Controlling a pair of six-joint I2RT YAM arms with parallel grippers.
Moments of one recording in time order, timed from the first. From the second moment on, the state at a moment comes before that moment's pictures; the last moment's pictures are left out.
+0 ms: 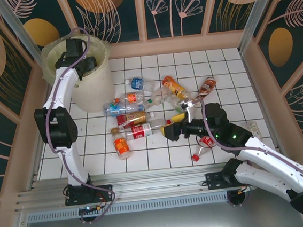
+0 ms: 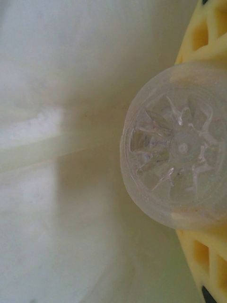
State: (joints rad) left arm -0.07 2.03 1.94 -0.69 -0.11 -0.15; right arm 0.78 0.77 0.66 -0.22 -0.38 0.52
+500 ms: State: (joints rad) left arm -0.06 2.04 1.94 -0.70 -0.08 -0.17; right arm 0.78 0.77 0.66 -0.23 -0.37 0.52
